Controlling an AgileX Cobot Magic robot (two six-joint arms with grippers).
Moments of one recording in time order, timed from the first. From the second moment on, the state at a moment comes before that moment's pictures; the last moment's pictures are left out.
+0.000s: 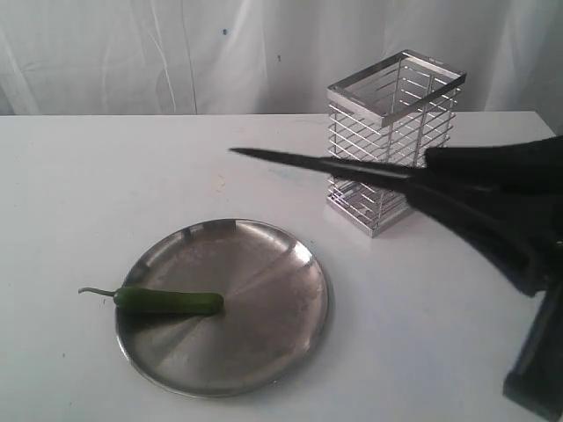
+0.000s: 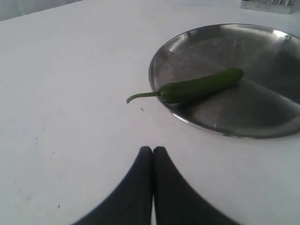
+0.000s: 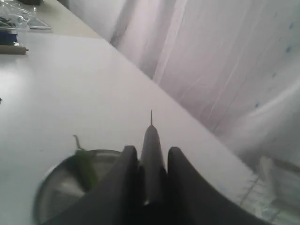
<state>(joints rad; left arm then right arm) -0.24 0.01 0.03 -0.05 0.42 0.14 0.59 0.61 -0.54 1.10 0.30 -1.47</state>
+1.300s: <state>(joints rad) -0.24 0.01 0.03 -0.05 0.42 0.14 0.60 1.19 -0.41 0.16 -1.13 0.76</state>
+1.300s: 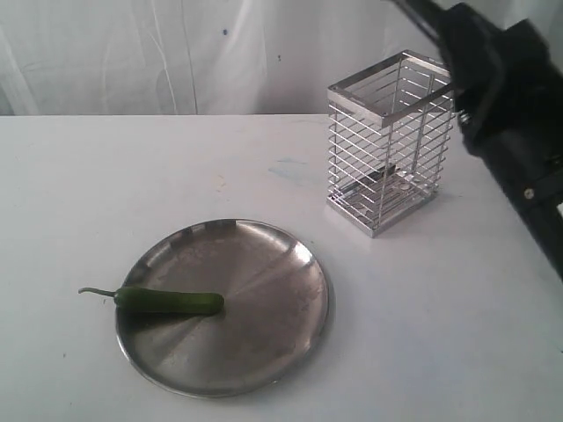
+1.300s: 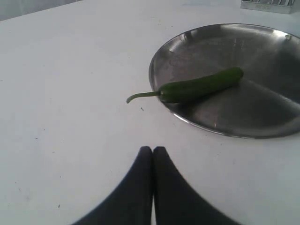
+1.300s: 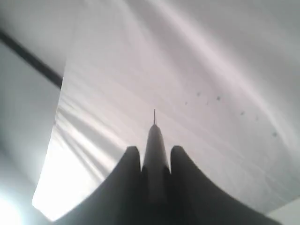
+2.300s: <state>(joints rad) -0.24 0.01 0.03 -0.05 0.42 0.14 0.60 1.54 -0.20 -0.21 -1.18 1.25</state>
